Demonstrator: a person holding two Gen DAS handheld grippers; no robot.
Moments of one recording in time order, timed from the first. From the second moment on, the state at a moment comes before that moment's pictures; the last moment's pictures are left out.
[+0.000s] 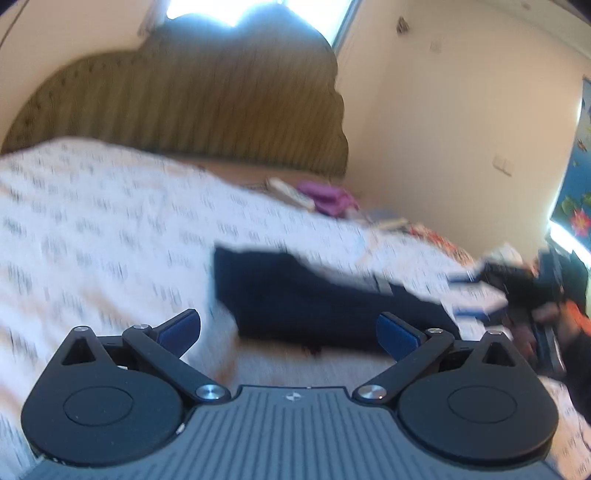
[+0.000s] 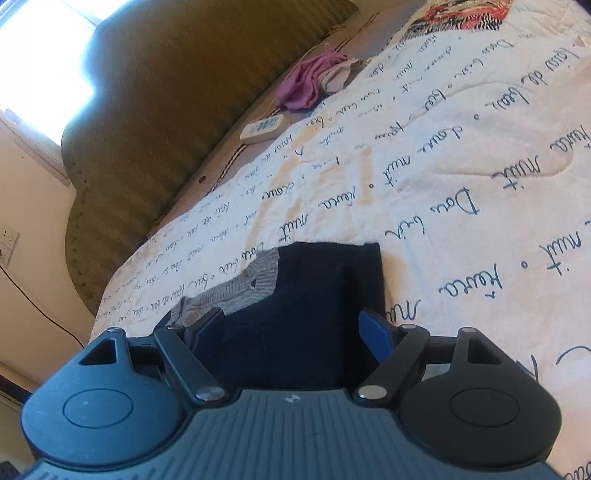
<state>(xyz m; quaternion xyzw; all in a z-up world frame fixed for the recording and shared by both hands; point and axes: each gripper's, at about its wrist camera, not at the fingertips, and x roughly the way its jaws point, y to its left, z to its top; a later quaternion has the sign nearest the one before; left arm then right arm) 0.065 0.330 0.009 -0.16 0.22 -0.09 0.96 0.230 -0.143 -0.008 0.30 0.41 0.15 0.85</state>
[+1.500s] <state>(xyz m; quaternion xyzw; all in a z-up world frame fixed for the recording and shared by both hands) 0.094 0.237 -0.043 0.02 0.36 -0.05 0.93 0.062 -0.024 -0.035 0.05 0.37 0.11 0.92</state>
